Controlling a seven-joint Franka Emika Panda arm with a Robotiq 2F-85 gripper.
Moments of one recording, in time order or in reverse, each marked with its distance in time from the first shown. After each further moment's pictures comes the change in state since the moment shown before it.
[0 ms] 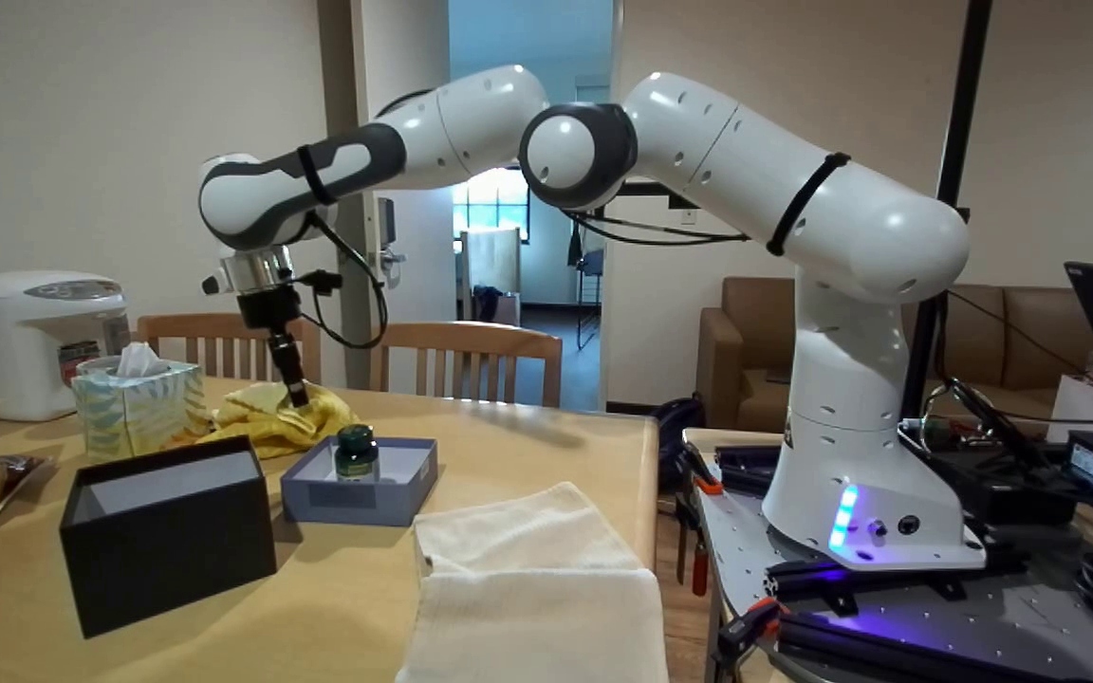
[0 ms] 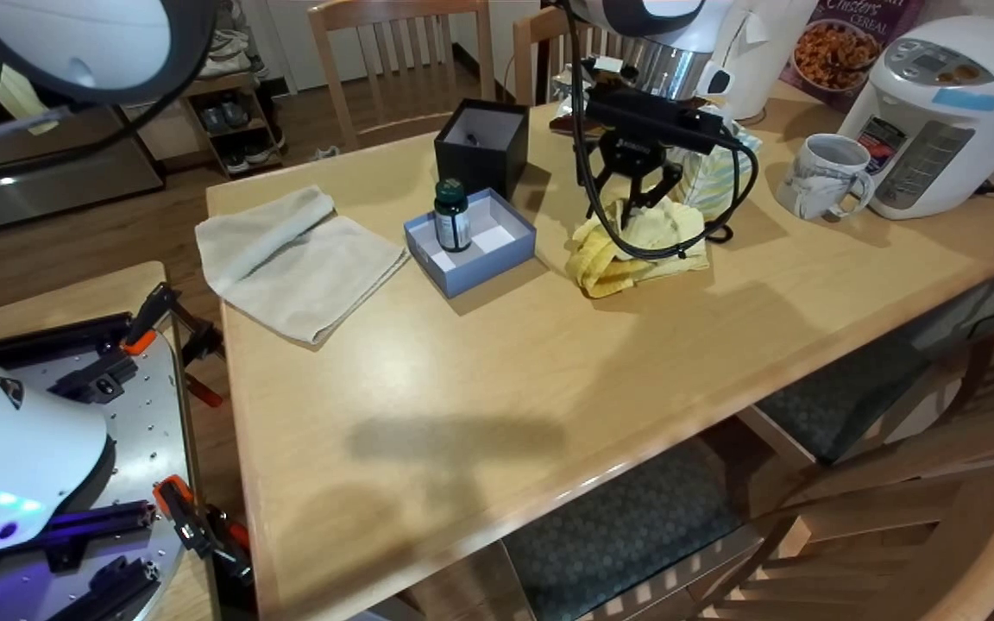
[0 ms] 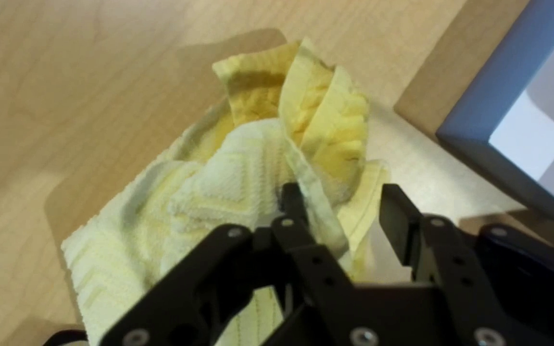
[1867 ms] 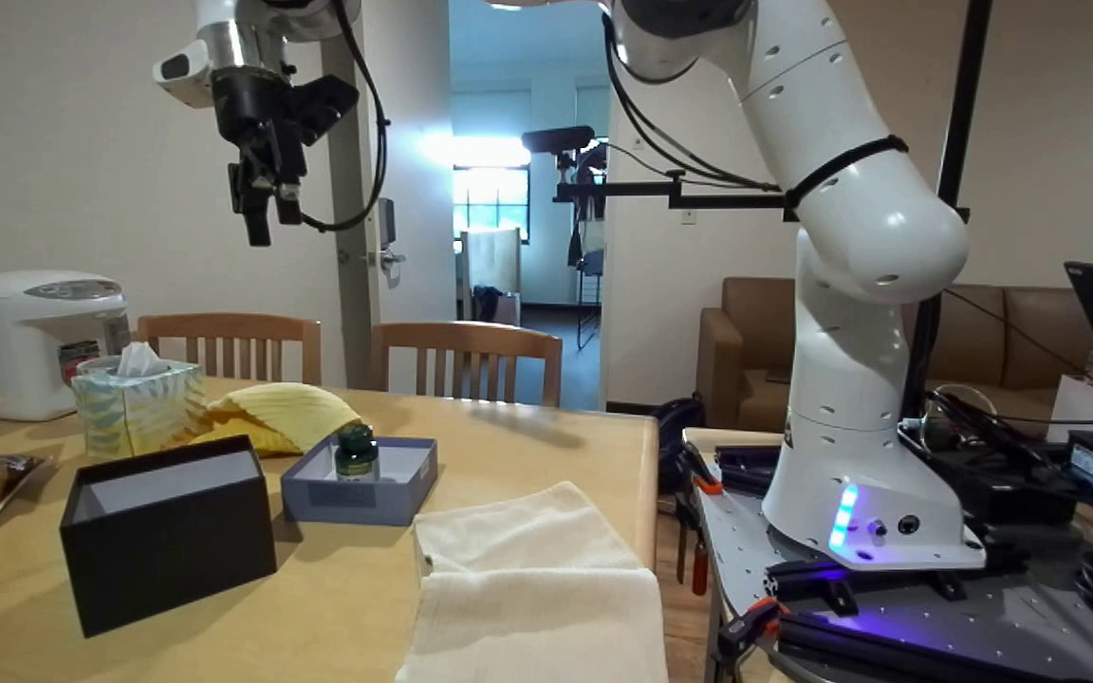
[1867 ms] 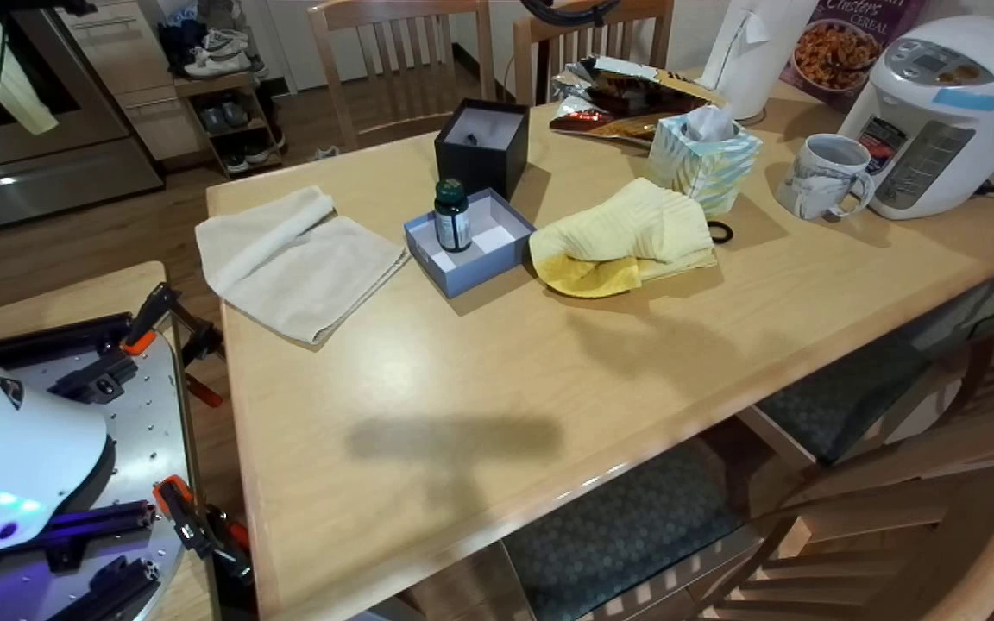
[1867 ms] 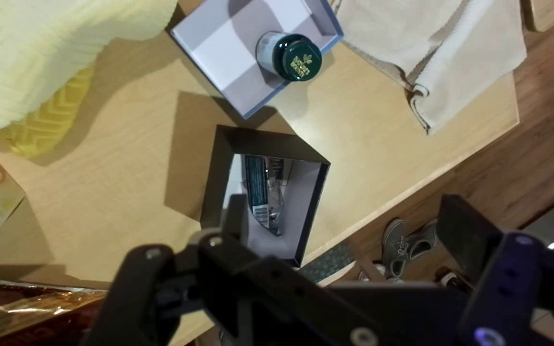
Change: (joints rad) arm -0.008 -0.546 0.161 -0.330 0.186 -0.230 -0.181
